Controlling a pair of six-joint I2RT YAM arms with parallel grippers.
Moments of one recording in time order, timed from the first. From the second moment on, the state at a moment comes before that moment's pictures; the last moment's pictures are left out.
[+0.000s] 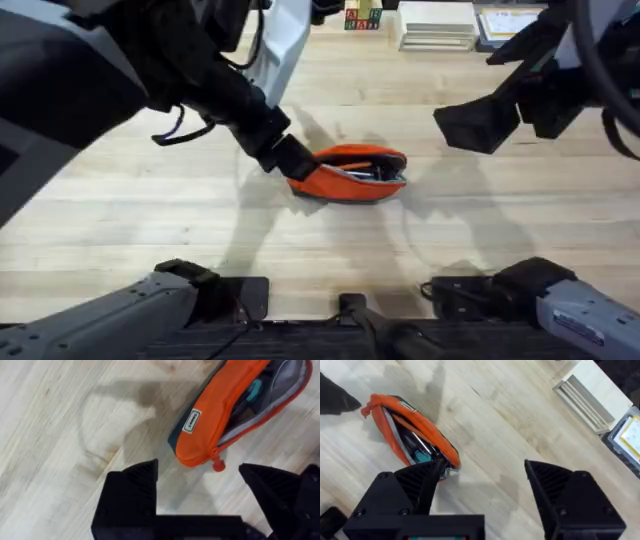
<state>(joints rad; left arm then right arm) -0.33 1.28 1.12 -1.08 0.30 0.53 0.33 0.99 1.24 -1.06 -0.14 -0.39</state>
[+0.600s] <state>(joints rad) -0.20 1.28 1.12 -1.02 0.45 0.66 0.33 0.99 1.24 -1.05 -0.14 -0.39</state>
